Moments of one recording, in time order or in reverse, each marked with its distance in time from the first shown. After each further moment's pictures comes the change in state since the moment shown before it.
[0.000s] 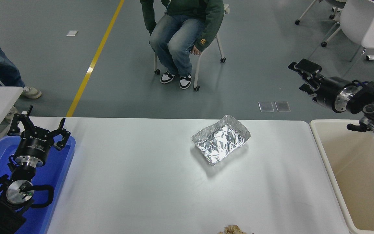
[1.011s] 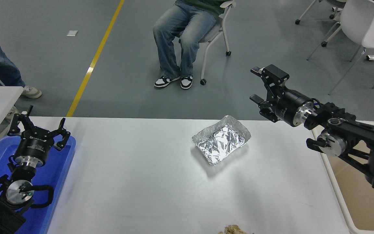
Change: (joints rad) left arm 0.000 0.000 0.000 0.000 0.000 0.000 0.000; right arm -0.134 0.161 0.065 0.083 0.489 -0.004 0.173
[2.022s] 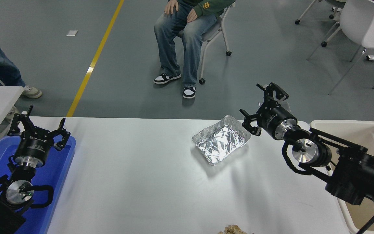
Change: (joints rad) left arm 0.000 0.000 0.000 0.000 0.000 0.000 0.000; right arm -0.126 0.194 0.085 -0.216 0.421 0.012 0.011
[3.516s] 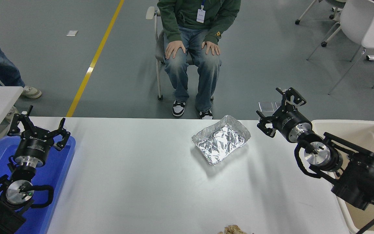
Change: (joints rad) left arm 0.000 0.000 0.000 0.000 0.000 0.000 0.000; right arm -0.053 -0.010 0.076 -0.107 0.007 0.070 0.000
